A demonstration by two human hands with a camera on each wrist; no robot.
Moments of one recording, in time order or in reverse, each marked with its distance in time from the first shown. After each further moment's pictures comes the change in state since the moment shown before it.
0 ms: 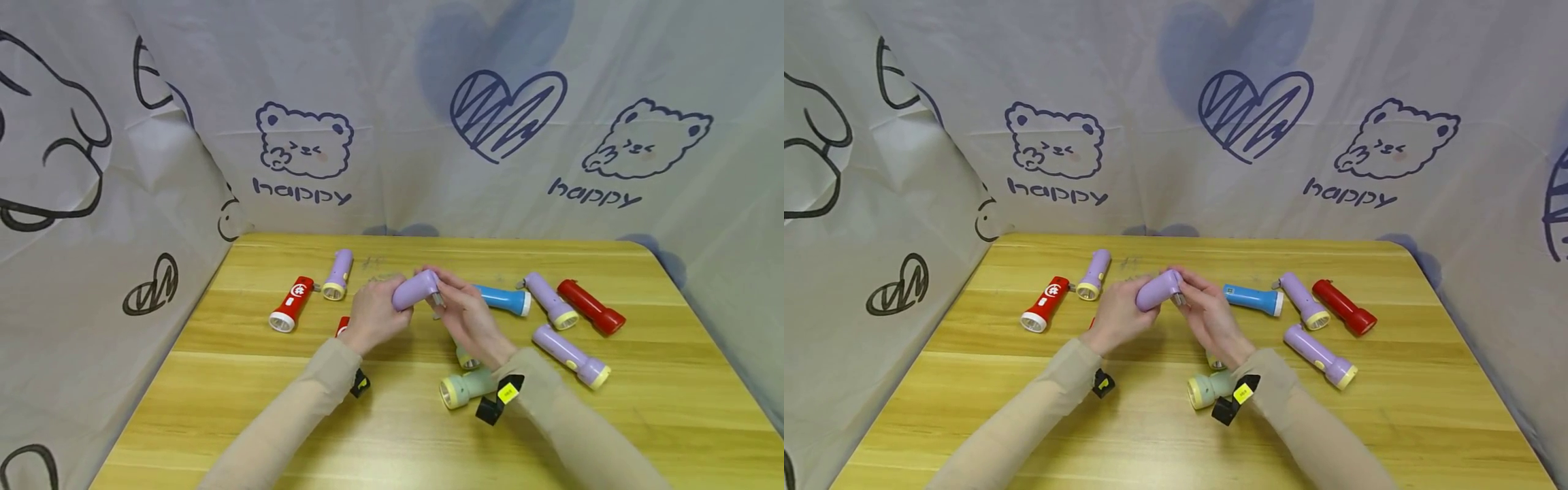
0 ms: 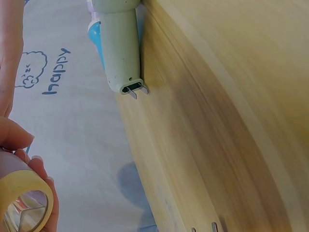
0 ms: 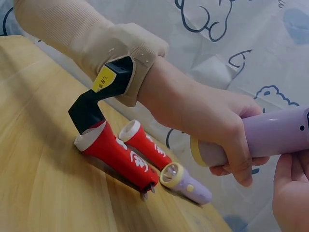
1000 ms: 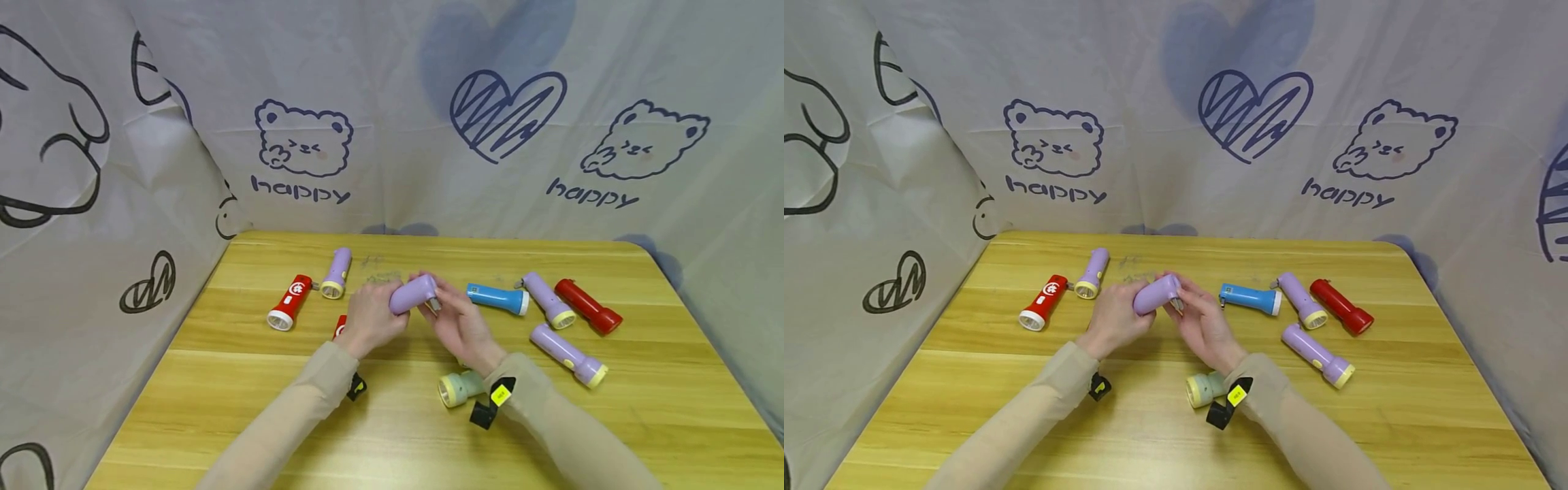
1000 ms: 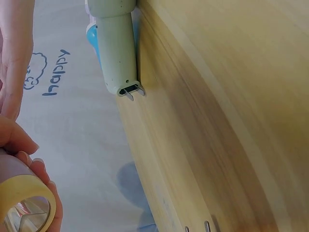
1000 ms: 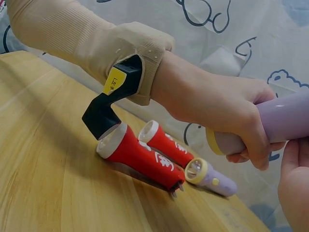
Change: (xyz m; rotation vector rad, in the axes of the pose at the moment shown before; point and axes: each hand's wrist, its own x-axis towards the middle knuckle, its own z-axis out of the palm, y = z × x) left_hand -0.007 0.002 -0.001 0.070 0.012 0.015; right_hand -0.003 0.016 -0.004 0.167 -0.020 0.072
